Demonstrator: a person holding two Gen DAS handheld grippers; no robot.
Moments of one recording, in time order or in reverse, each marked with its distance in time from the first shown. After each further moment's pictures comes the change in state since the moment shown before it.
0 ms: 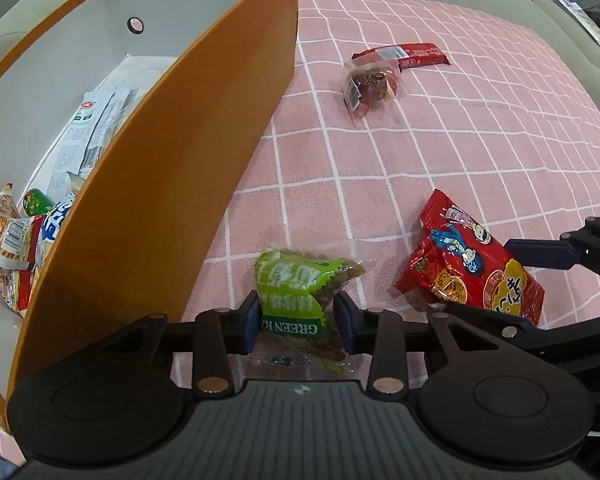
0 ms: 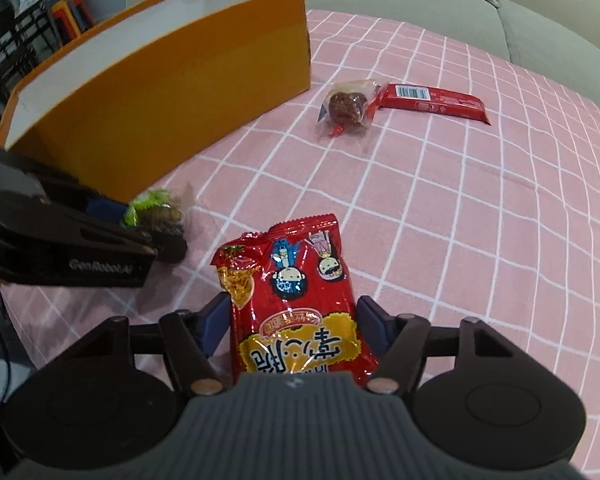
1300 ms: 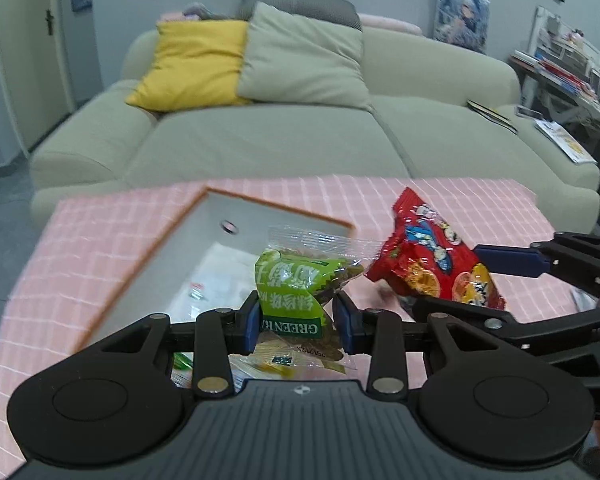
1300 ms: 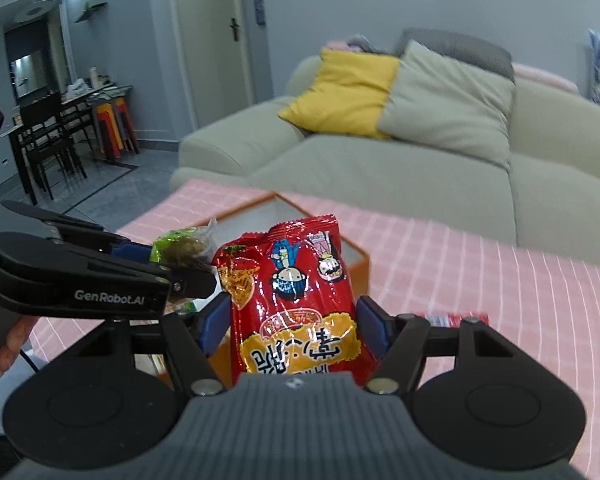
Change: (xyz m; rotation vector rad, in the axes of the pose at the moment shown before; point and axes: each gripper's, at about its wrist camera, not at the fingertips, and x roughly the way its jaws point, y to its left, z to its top) left arm -0.176 0.064 0.048 -0.028 -0.404 0.020; right arm -0.135 0.074 0.100 -0.094 -0.426 0.059
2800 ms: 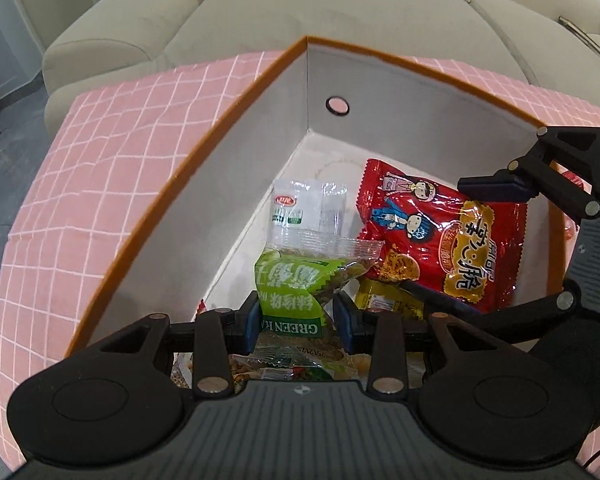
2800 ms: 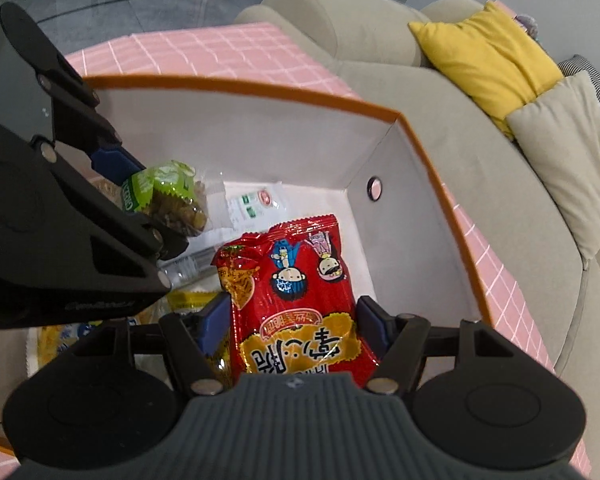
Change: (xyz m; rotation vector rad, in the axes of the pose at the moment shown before) left arm 0.148 0.081 -0.021 -0.050 0.362 0.123; right arm 0.252 0.067 0.009 -0.568 0.388 -0.011
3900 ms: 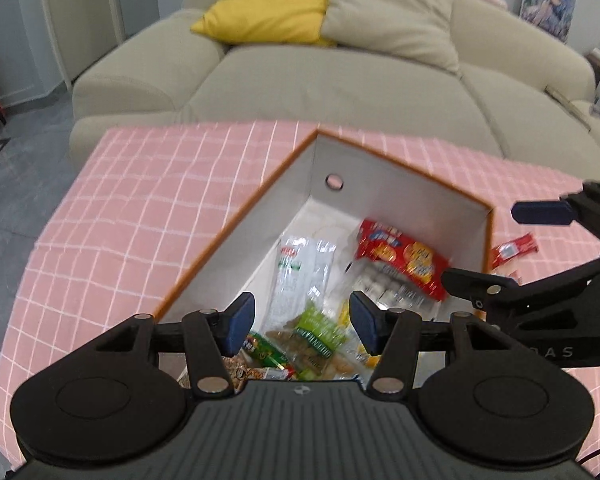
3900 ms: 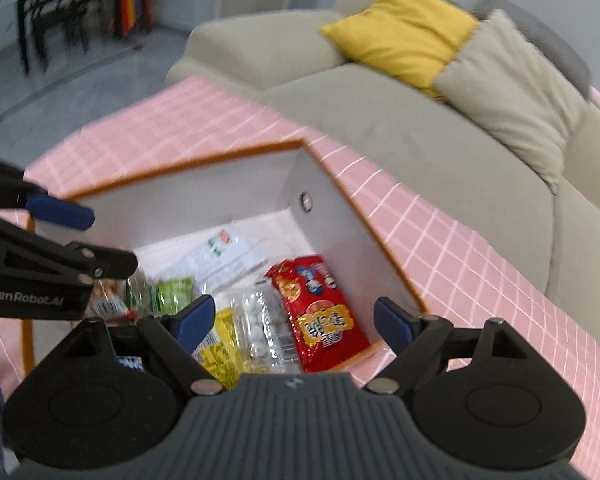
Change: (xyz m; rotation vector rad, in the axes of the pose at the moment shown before) left arm -0.090 0.013 -0.005 -0.090 -0.194 -0.051; right arm -0.094 -0.043 -0.017 0.379 -0.114 -0.033
